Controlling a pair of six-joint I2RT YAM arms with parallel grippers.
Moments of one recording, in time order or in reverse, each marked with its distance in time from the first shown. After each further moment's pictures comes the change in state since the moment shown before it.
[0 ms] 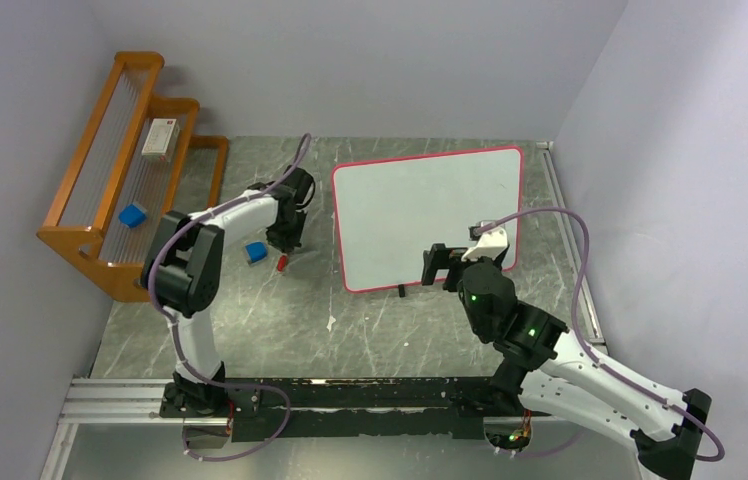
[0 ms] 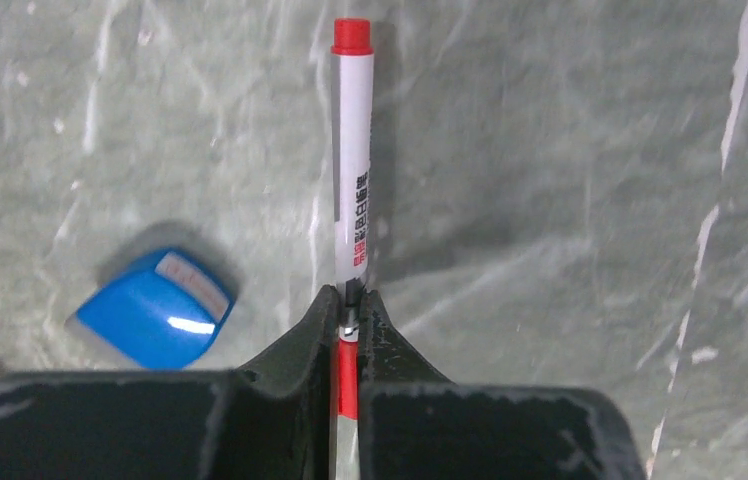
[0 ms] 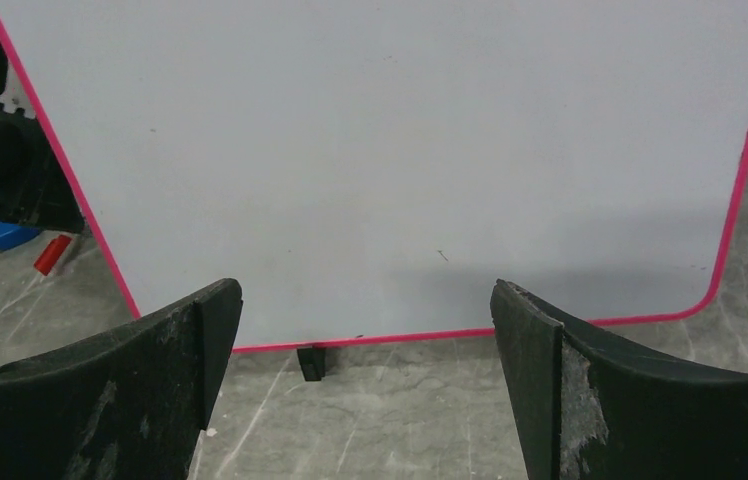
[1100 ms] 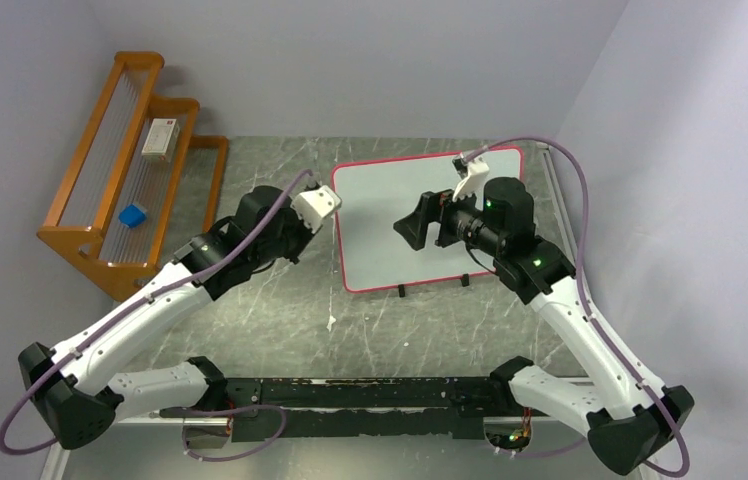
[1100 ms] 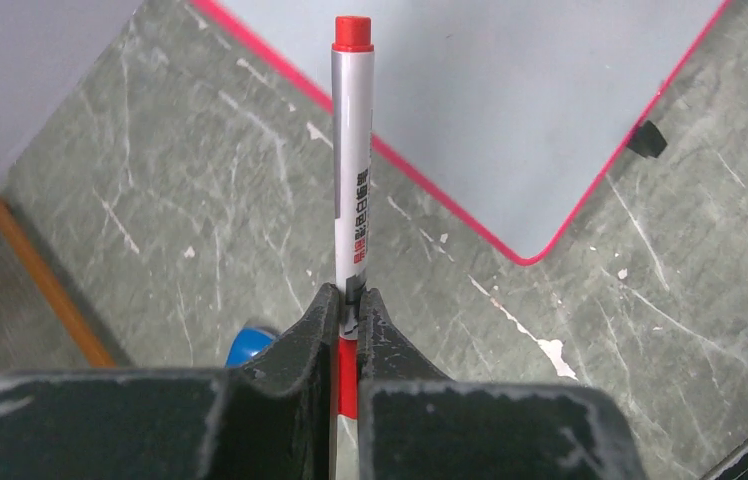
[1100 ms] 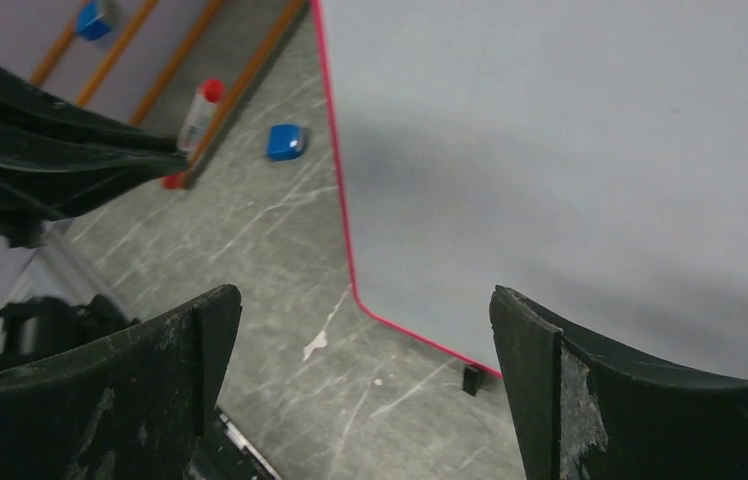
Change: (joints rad) left arm -0.317 -0.850 -0.243 0.125 0.049 0.394; right arm -0.436 0.326 0.438 -0.135 -0.970 -0.051
